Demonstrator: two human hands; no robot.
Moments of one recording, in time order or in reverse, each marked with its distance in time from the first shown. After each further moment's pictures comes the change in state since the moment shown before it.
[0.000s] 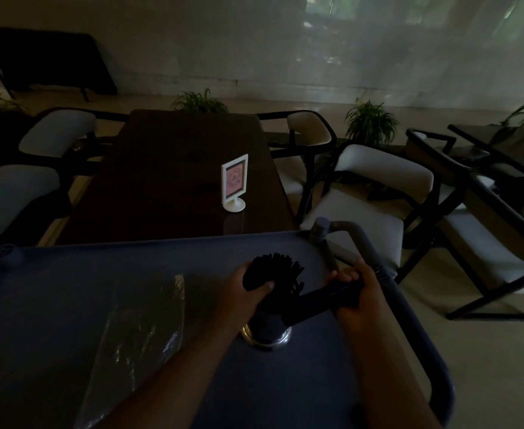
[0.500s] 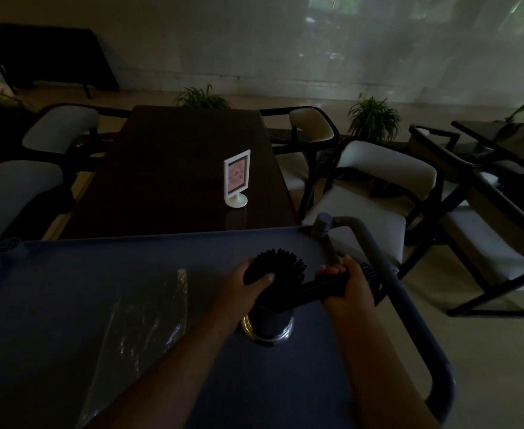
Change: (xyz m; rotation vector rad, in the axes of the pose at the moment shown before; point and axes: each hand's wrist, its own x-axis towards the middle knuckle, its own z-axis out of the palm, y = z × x) left_hand -0.006 0.007 -0.006 -0.068 -0.078 -0.038; right_hand 0.015 0.019 0.000 0.035 0.122 0.038
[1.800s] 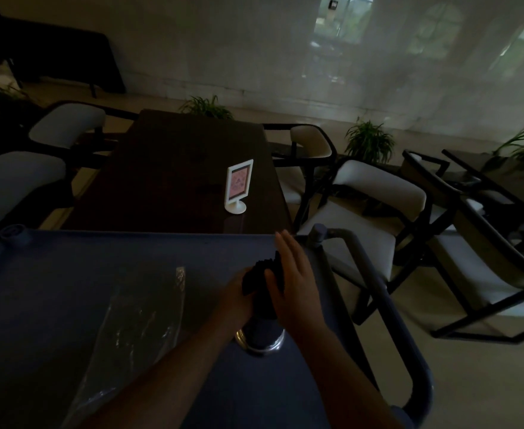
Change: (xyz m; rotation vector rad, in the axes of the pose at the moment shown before) left_hand -0.027 0.002 0.005 0.173 0.064 0.084; right_hand -0.039 0.054 0.003 -1.873 -0.543 -1.149
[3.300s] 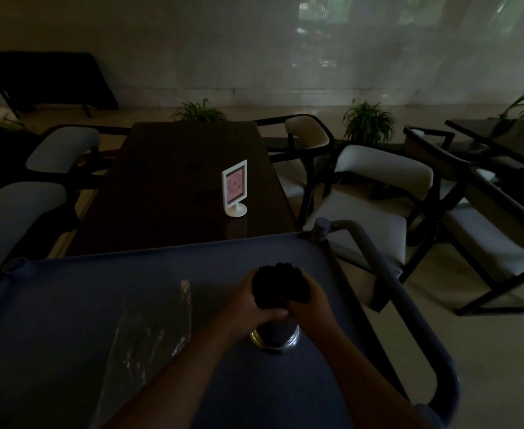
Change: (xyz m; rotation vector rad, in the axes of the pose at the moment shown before) left_hand 0.015 -0.005 -0.005 0.036 -0.255 -0.005; right_hand -0.015 0.057 0.031 0.618 -0.071 0.427
